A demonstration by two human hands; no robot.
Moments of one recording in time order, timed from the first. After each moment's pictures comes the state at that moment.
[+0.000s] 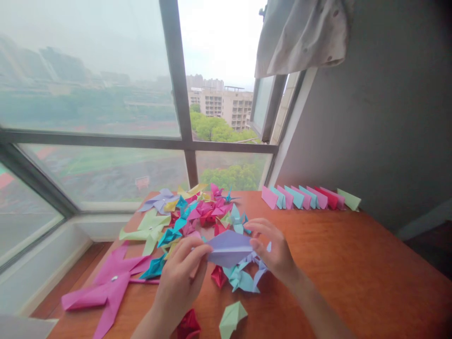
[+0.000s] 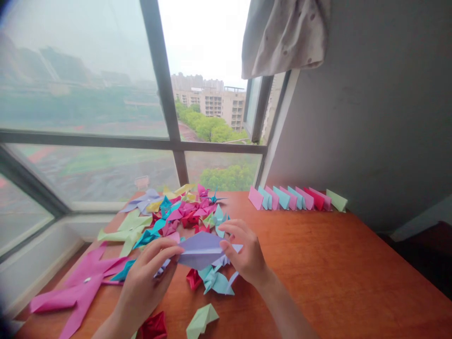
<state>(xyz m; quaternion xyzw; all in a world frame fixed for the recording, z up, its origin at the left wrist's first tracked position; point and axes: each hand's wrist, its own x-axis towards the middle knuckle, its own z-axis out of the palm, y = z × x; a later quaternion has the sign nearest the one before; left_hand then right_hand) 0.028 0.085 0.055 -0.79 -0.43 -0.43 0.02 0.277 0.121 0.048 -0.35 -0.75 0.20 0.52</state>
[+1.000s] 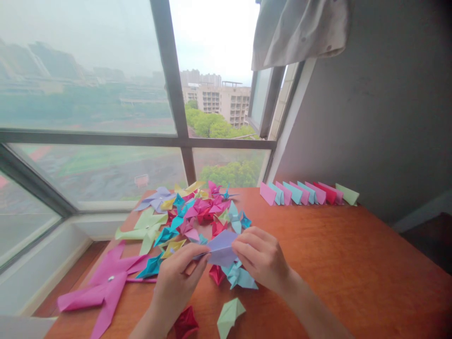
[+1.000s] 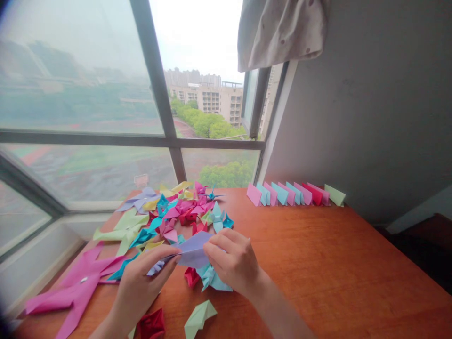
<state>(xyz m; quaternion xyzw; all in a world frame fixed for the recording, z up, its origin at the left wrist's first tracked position) 0.032 0.085 0.052 -0.76 -0.45 -0.46 -0.08 0.263 0.109 0.051 -0.30 -0.85 -0.01 0.43</state>
